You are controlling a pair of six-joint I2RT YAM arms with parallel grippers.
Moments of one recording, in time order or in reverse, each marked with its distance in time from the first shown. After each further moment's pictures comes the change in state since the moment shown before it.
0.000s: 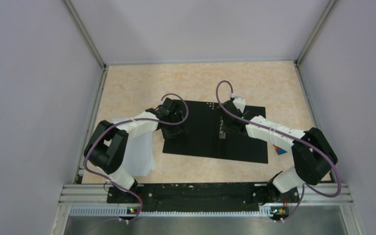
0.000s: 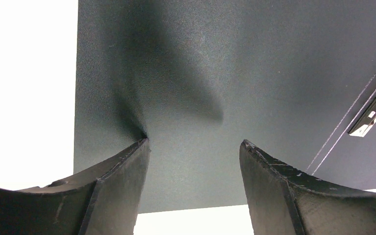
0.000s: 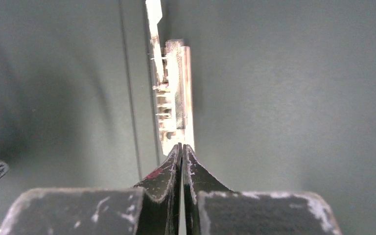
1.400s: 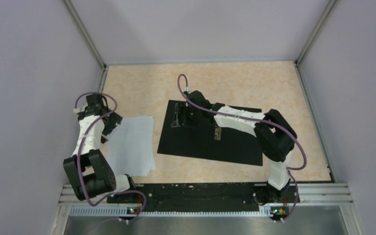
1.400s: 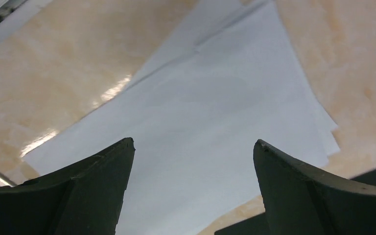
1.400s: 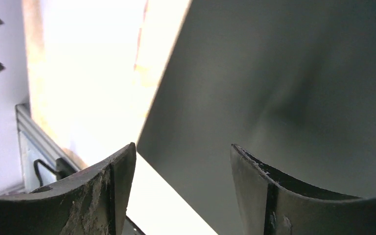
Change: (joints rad) left arm 0.787 -0.326 0.026 -0.319 -0.242 0.095; right arm 0.134 0.363 0.373 0.240 -0.510 -0.081
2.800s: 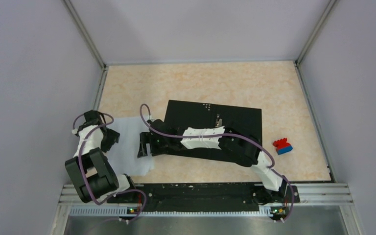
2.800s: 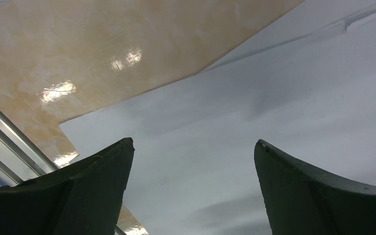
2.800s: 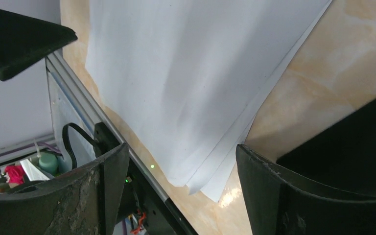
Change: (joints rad) left arm 0.206 -0.020 -0.220 -0.007 -0.027 -0.014; right arm 0.349 0.366 0.286 0.121 -0.064 0.215
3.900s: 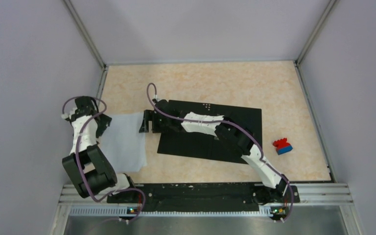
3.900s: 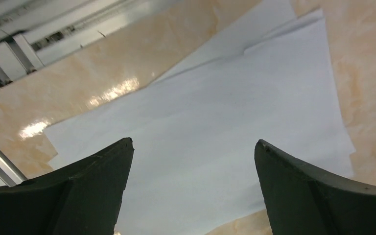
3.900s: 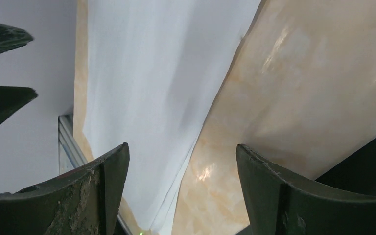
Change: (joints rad) left arm 0.000 0.057 0.192 -0.001 0.030 0.004; right arm -0.152 0.146 0.217 0.032 0.004 -0.046
